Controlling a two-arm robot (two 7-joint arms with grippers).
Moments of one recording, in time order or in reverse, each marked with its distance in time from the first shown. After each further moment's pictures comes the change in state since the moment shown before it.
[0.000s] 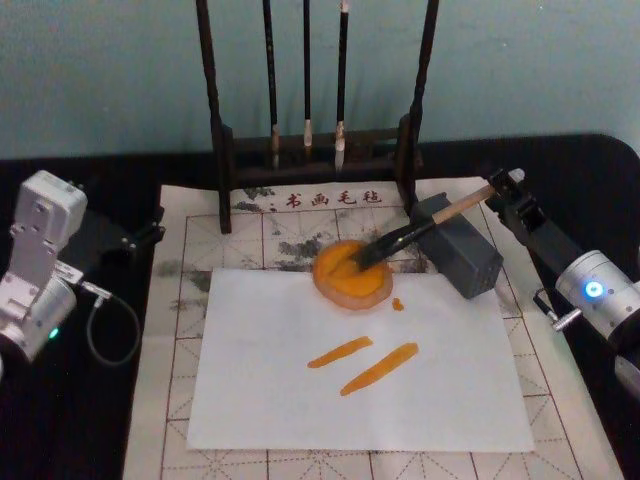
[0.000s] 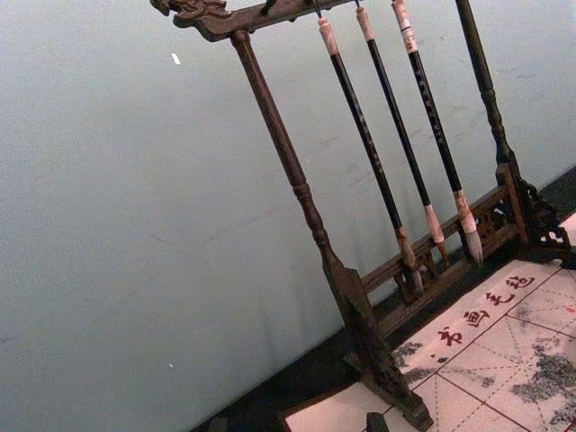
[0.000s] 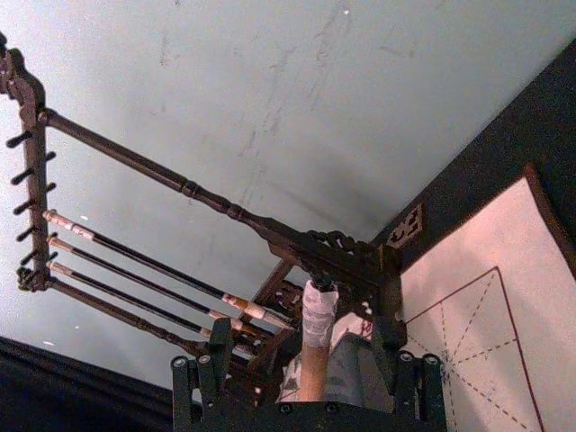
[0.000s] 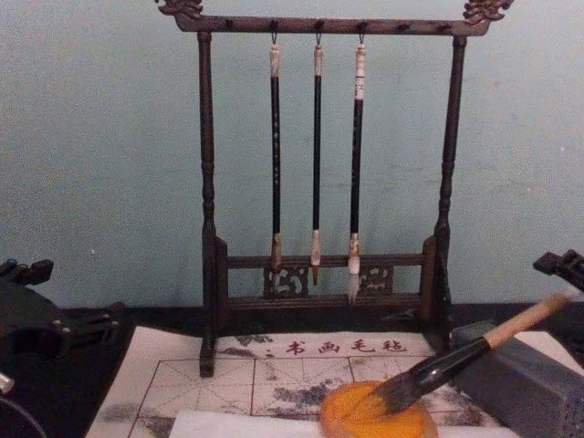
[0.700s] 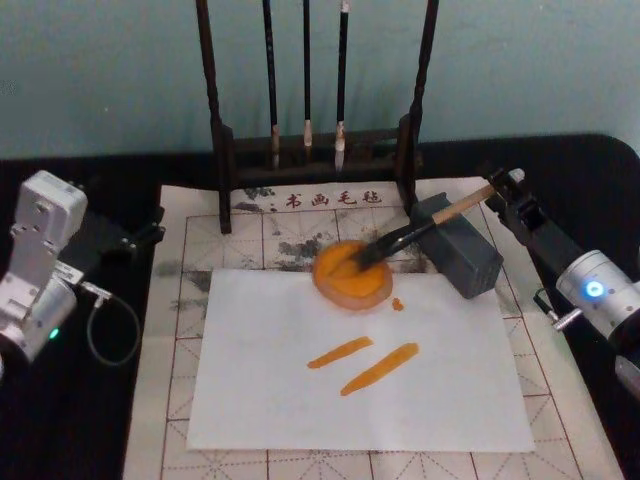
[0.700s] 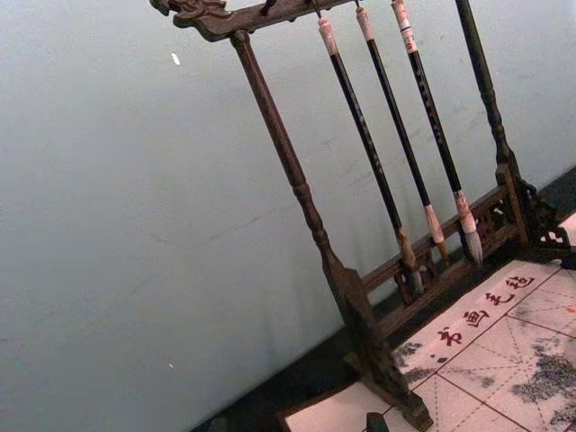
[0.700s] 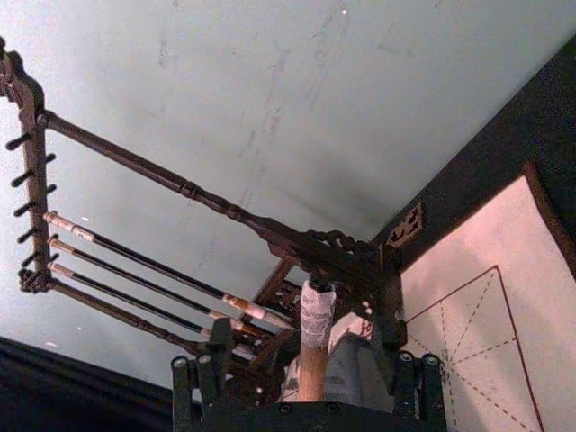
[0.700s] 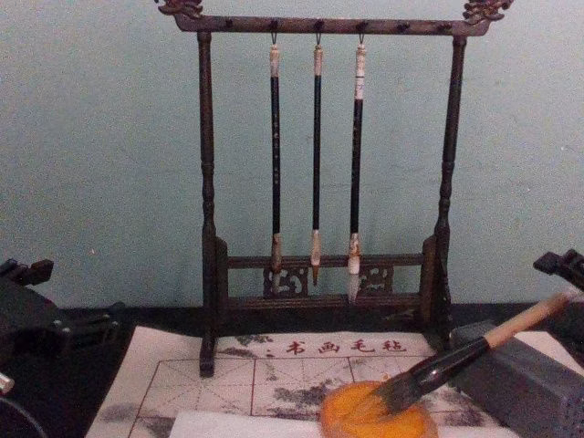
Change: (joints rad) left arm 0.000 0.000 0.000 0.000 0.000 0.000 0.000; right arm 0.004 0.004 -0.006 0.007 0.012 0.002 0.004
